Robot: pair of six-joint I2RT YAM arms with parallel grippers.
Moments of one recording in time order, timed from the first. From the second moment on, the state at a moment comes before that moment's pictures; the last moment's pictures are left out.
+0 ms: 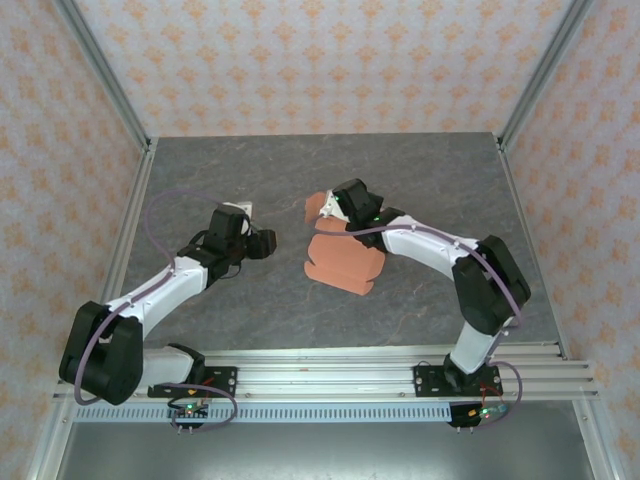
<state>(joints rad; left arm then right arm) -0.31 1.28 0.70 -0.18 0.05 -0.40 0.65 1.71 1.17 -0.26 0.54 -0.87</state>
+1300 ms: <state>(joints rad) -0.31 1.87 1.16 -0.12 0.57 -0.02 0.55 1.68 1.11 -0.18 0.27 -1.15</state>
